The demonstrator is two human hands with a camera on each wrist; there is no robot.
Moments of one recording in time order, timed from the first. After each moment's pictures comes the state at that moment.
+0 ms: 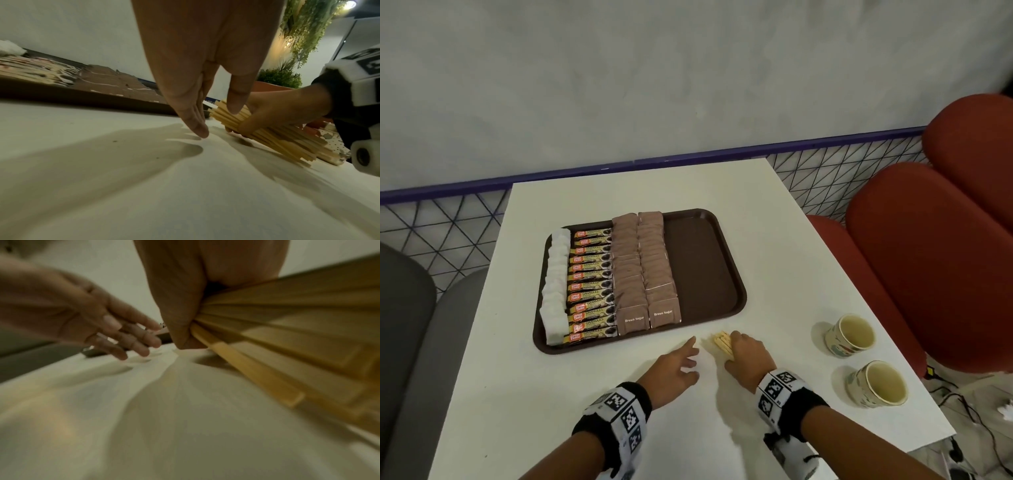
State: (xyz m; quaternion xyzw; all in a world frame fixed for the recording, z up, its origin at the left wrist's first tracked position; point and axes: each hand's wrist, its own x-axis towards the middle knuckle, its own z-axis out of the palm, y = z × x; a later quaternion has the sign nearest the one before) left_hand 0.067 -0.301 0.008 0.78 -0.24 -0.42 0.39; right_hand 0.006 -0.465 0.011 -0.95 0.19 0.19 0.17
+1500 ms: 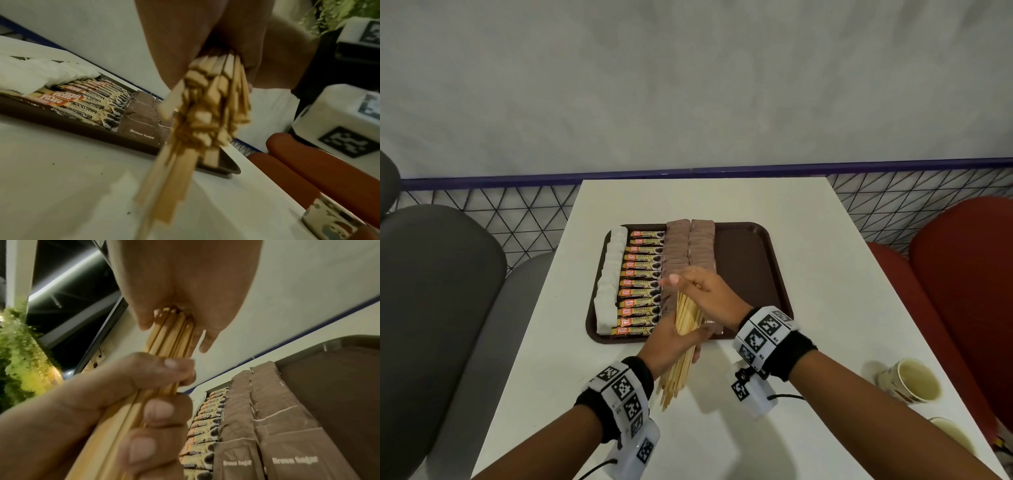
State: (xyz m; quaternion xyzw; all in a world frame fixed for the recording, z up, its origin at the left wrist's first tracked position) left_hand 0.106 -0.268 0.073 0.73 -0.12 -0.27 0.62; right_hand 0.123 -0.395 0.111 -0.79 -0.03 0.06 0.61
